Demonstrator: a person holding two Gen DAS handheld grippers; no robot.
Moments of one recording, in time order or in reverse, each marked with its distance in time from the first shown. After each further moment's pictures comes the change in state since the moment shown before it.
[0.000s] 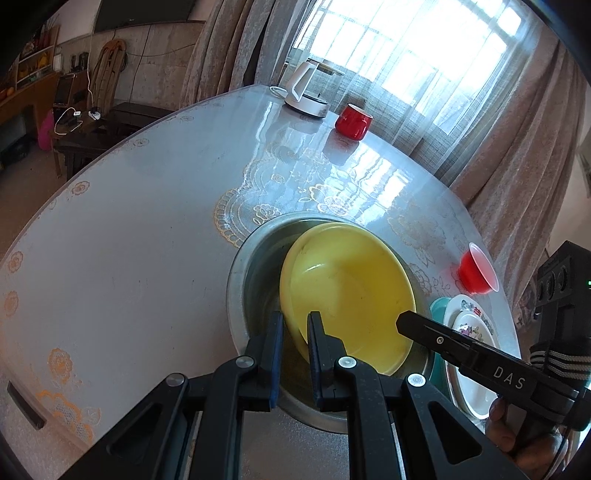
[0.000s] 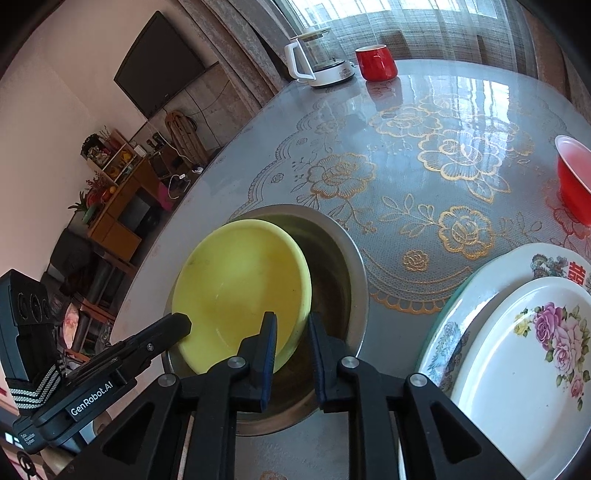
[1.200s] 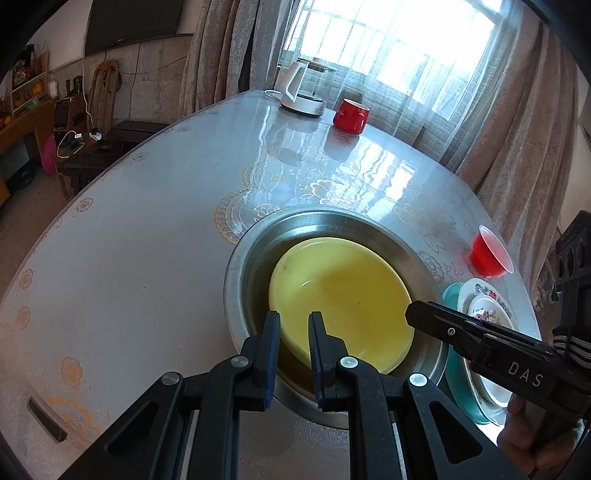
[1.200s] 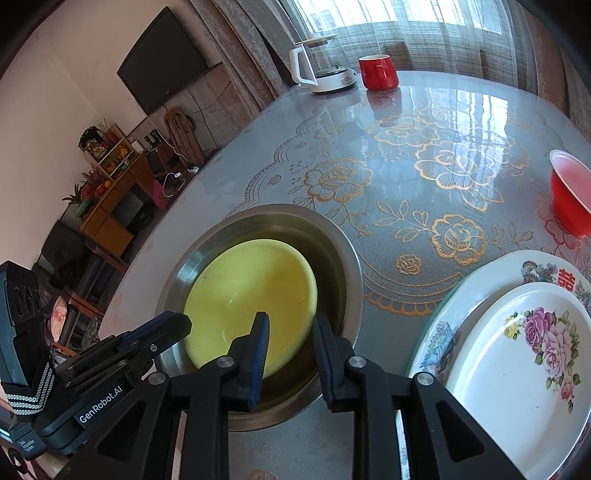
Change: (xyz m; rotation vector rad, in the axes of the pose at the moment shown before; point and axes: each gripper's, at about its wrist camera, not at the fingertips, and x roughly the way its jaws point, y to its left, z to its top) left arm 0.002 -0.013 -0.008 0.091 -0.016 0.067; right arm -0.005 0.005 -0.007 -0.044 -0.022 -0.044
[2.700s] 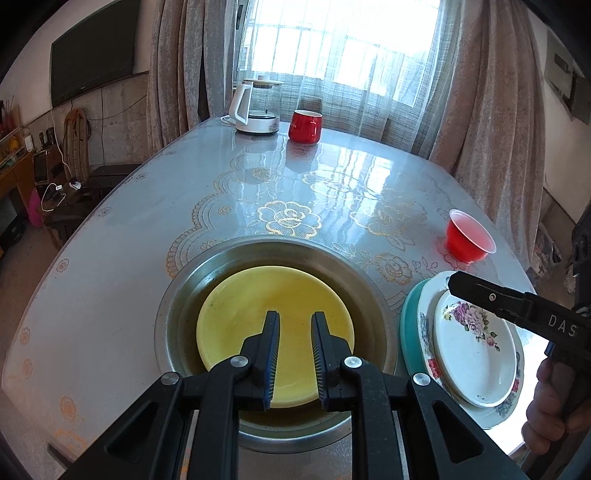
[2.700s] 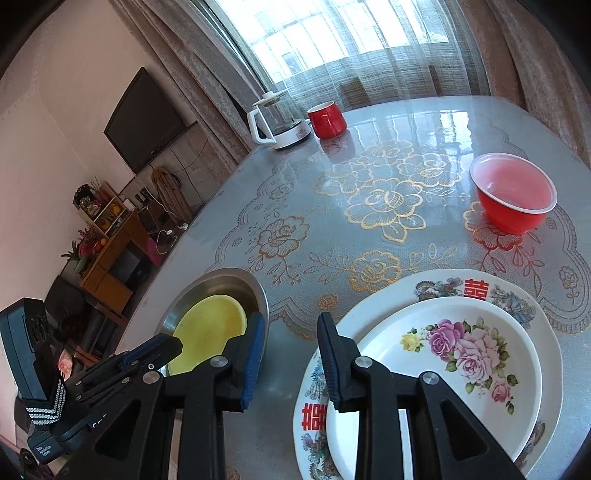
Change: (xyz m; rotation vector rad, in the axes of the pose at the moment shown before) left arm -0.002 -0.066 0.012 0.175 -0.056 -0.003; right arm -0.068 -0.065 -0.005 0.134 -0.201 -0.008
